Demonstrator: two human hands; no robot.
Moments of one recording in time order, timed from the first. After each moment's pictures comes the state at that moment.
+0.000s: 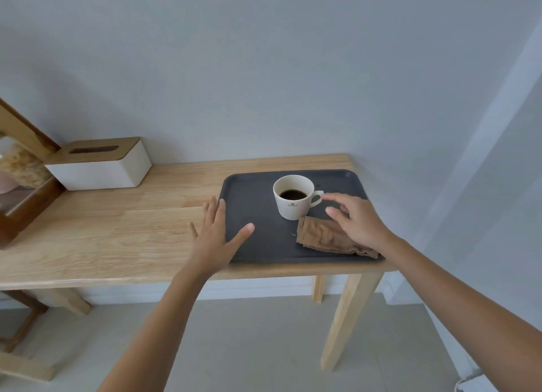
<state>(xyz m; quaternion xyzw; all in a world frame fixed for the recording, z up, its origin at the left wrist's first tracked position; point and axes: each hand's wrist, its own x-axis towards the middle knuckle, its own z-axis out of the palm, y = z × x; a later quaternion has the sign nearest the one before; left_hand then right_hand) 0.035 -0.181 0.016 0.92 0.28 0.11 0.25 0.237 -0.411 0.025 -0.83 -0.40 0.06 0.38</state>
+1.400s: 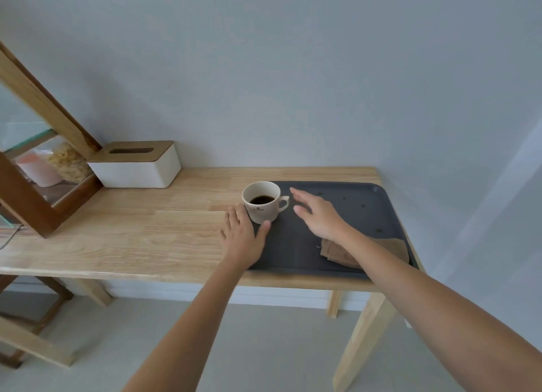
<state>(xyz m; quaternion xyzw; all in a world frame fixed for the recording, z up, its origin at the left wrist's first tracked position) 0.066 -0.167 -0.003 0.88 0.36 0.17 0.26 0.218 -0.296 0.027 -0.79 -0.43 0.19 0.40</state>
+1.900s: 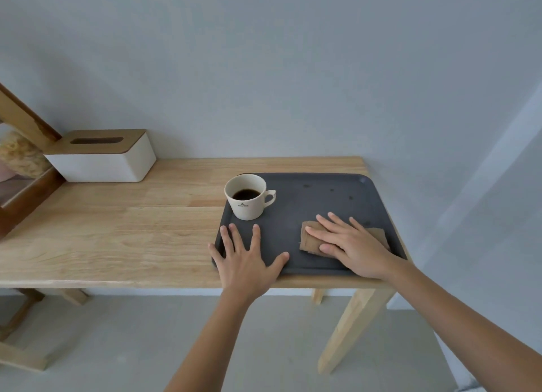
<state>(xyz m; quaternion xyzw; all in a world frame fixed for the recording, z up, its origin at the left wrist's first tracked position) 0.058 -0.219 -0.022 0.93 0.37 -0.01 0.08 0.226 -0.393 -0.003 -0.84 -0.52 0.11 0.08</state>
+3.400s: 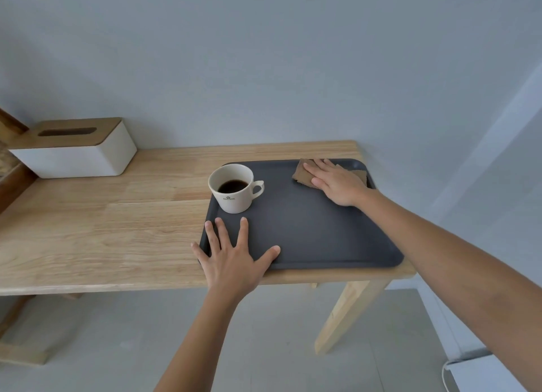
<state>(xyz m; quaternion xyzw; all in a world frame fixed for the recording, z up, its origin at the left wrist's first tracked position) 0.059 -0.218 -0.017 0.92 0.38 -0.04 0.09 0.341 -0.325 -0.007 -0.88 -0.47 0.08 0.08</state>
